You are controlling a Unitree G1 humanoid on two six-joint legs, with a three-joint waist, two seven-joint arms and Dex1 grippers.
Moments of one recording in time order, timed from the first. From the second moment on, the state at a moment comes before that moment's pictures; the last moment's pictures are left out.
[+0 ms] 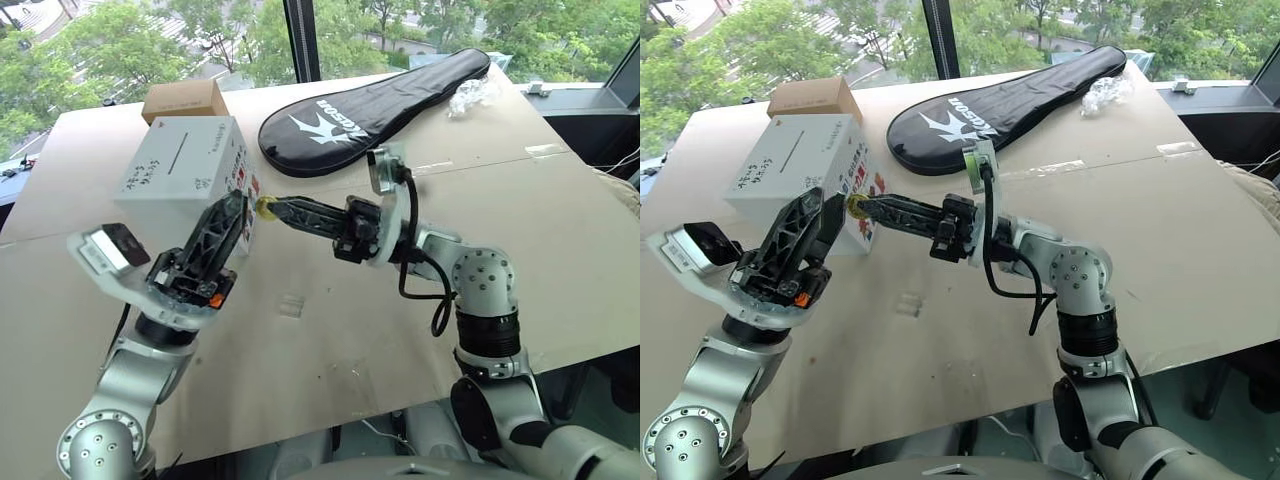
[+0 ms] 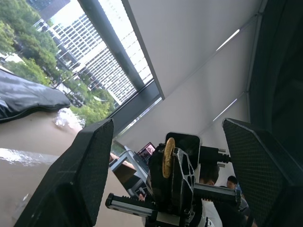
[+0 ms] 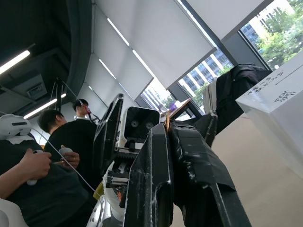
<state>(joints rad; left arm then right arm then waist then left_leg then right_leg) 0.15 0.37 0.39 -0.71 -1.67 0.51 -0.26 -0.66 0.10 -0.01 -0.19 0.99 1.07 0.60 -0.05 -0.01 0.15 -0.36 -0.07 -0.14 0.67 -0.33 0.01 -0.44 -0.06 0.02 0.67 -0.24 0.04</state>
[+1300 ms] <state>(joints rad) 0.06 0.43 0.35 -0.66 -1.64 0.46 -0.26 -0.66 0.08 0.01 -0.19 1.05 1.00 0.54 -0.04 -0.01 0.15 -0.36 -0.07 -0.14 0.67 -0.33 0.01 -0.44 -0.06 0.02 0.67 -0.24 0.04</state>
